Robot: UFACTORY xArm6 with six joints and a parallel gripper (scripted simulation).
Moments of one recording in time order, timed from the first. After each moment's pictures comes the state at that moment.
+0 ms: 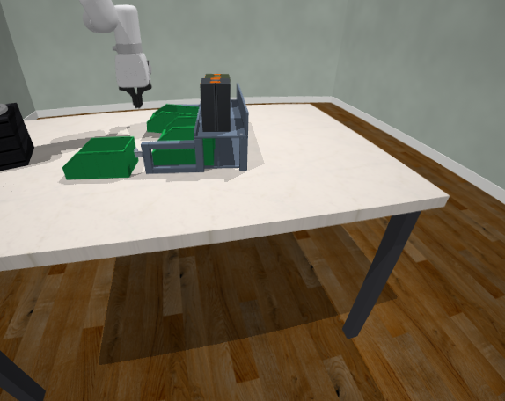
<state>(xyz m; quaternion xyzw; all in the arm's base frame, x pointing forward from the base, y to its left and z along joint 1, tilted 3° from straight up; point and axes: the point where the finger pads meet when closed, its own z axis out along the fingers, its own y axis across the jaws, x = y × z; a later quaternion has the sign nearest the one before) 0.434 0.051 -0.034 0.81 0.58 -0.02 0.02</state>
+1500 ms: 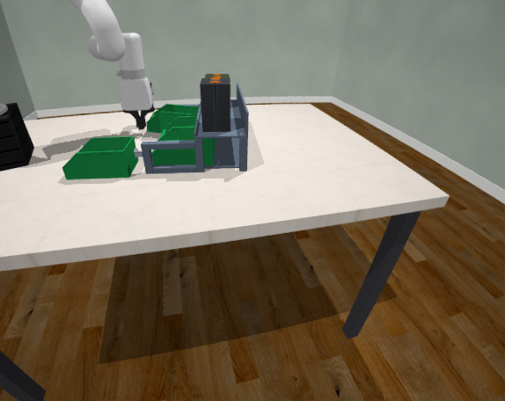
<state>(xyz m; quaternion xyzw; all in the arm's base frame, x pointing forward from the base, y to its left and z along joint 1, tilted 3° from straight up) 0.434 0.047 -0.110 0.81 0.58 -0.02 0.02</state>
